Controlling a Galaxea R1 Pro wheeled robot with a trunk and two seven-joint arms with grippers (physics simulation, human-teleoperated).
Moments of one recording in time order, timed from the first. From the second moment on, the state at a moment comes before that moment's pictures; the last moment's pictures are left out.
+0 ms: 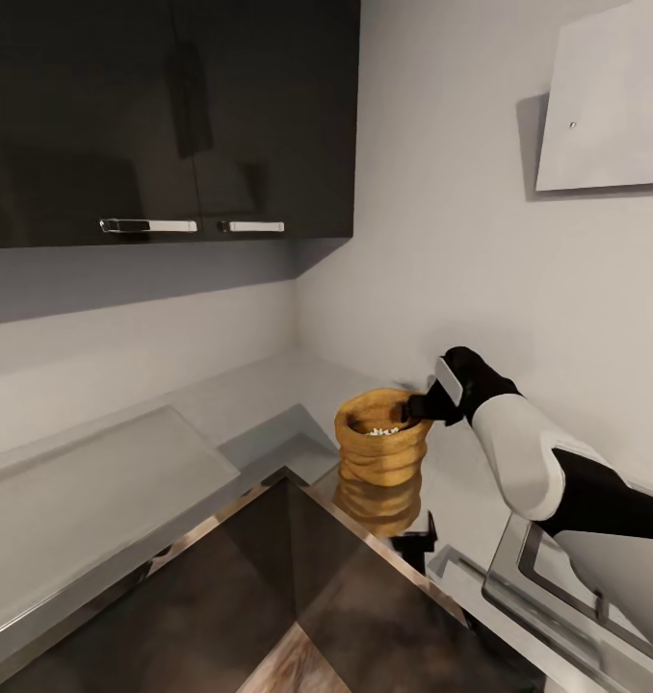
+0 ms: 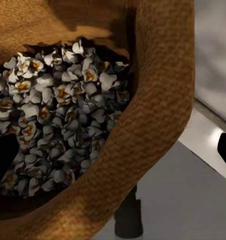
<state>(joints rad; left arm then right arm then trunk) 0.00 -0.01 0.03 -0.06 0.18 -0.06 -0.01 -1.36 0.06 -0.35 -0.28 0.25 1.04 -0.04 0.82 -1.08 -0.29</state>
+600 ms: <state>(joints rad) 0.00 -0.01 0.03 -0.06 0.18 -0.06 -0.01 -1.36 0.06 -0.35 -0.16 0.25 1.04 -0.07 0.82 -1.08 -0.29</state>
